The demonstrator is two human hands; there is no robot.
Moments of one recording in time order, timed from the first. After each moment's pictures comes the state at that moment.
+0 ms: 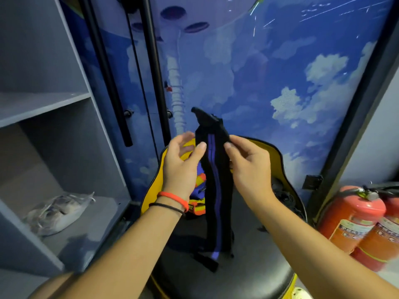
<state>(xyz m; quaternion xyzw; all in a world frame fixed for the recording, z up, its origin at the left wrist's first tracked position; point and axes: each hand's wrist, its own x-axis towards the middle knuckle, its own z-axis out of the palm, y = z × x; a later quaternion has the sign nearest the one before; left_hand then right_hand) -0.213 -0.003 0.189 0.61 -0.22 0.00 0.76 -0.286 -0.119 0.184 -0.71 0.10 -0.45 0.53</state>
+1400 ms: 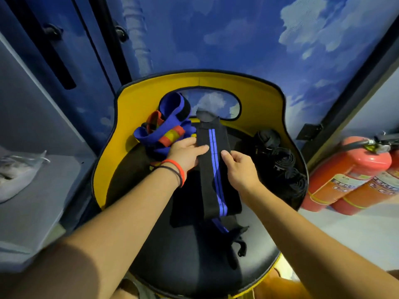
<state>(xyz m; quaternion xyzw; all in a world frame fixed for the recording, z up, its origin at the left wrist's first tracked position) -0.127 -0.105 0.010 0.67 -0.08 -0.32 0.67 -0.234 -0.213 -0.019 -0.75 0.34 -0.18 0.54</state>
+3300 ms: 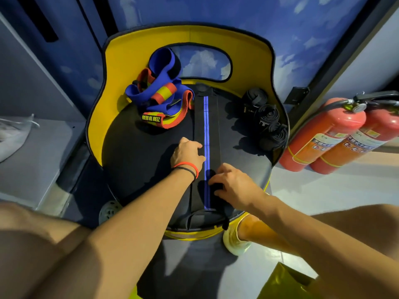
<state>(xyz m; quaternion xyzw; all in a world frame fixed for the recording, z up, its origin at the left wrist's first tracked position) -0.217 -0.075 -0.060 0.93 -0.22 -0.16 0.25 -0.367 -0.169 -0.058 -0.97 0.09 0.11 0.19</state>
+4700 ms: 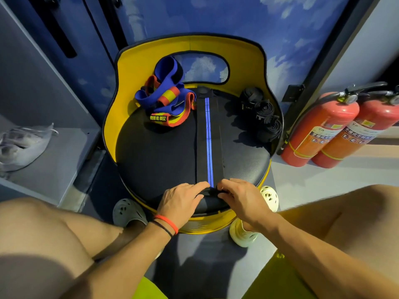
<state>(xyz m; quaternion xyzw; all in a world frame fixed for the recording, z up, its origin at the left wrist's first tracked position) -0.314 0.048 -0.069 0.86 -0.46 -0.05 0.20 -0.434 -0.132 -0.082 -0.97 0.10 -0.06 0.23</state>
